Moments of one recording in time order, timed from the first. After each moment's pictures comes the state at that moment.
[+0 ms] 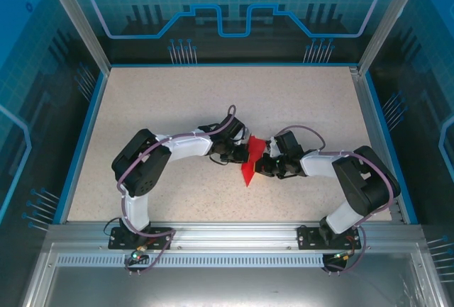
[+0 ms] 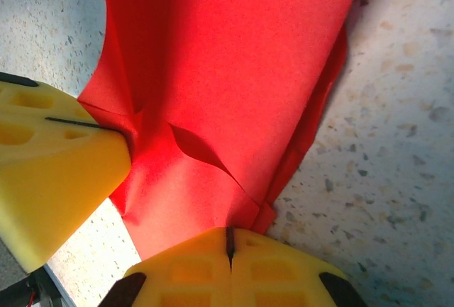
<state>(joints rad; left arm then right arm) -0.70 1.91 1.18 -0.34 0.33 -0.60 0.46 1.59 0.57 0.01 -0.50 0.71</state>
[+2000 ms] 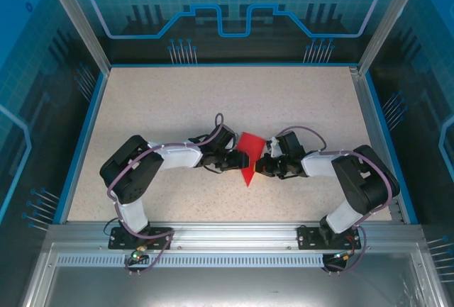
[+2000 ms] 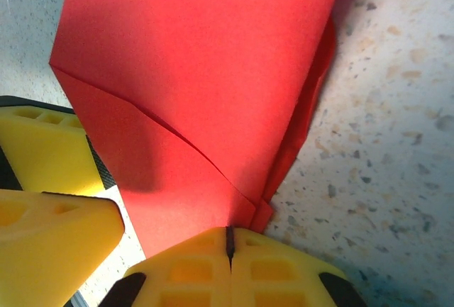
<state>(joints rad) -0.70 1.80 0.94 -0.10 0.35 -0.79 0.43 1.60 0.55 0.06 -0.55 0.69</state>
